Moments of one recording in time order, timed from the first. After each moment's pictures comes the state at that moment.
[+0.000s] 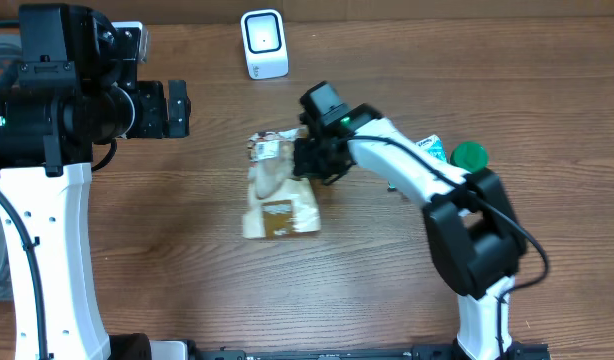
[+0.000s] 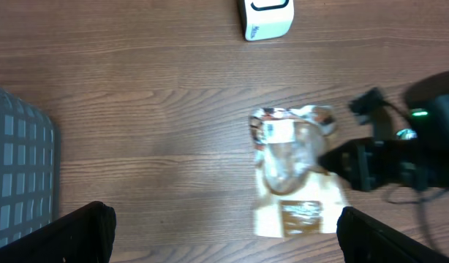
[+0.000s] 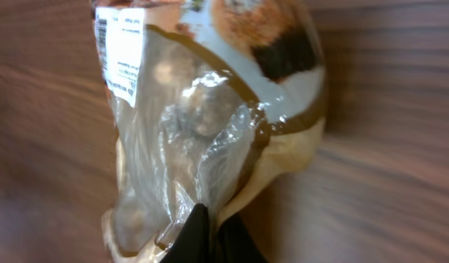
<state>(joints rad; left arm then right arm) 0.02 1.55 2.03 -1.45 0.12 0.00 0.56 2.08 1.58 -0.78 -0.31 0.47</state>
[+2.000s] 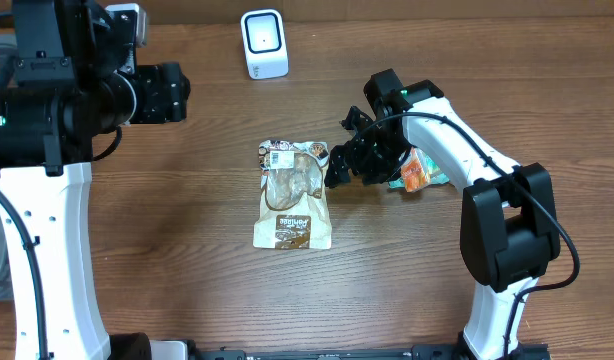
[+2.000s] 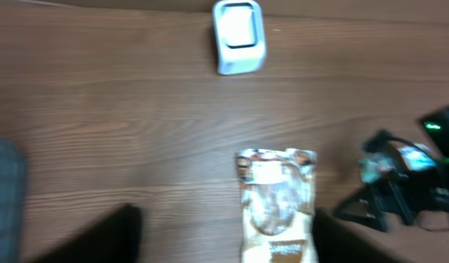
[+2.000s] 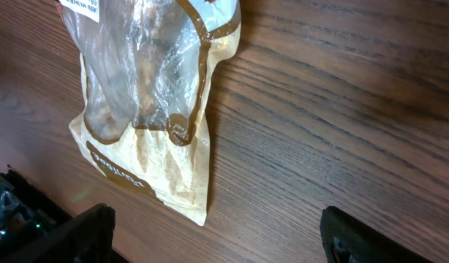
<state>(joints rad) 0.02 1.56 2.03 -1.35 0.23 -0.05 0.34 2.05 1.58 -1.11 -0.50 0.07</state>
